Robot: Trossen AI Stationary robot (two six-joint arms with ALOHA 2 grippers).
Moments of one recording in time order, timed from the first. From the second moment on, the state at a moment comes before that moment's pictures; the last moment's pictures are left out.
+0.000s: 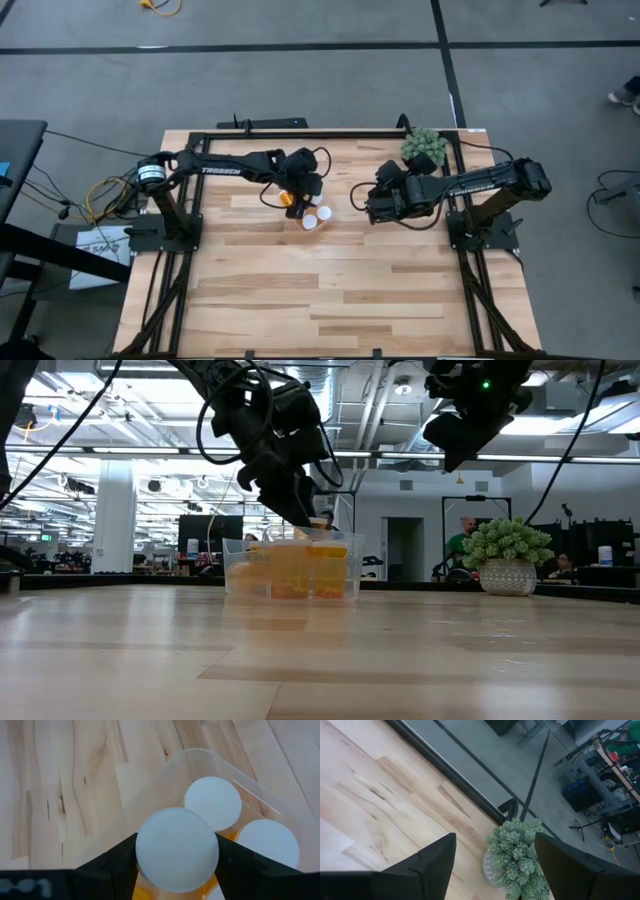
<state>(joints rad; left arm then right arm) 0.28 1.76 1.20 -0.40 0.23 0.48 0.11 1.52 1.22 -1.35 1.01 0.91</state>
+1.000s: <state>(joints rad) 0.29 1.62 1.20 -0.42 0.28 0.29 0.11 1.52 1.22 -1.28 1.03 0.89</state>
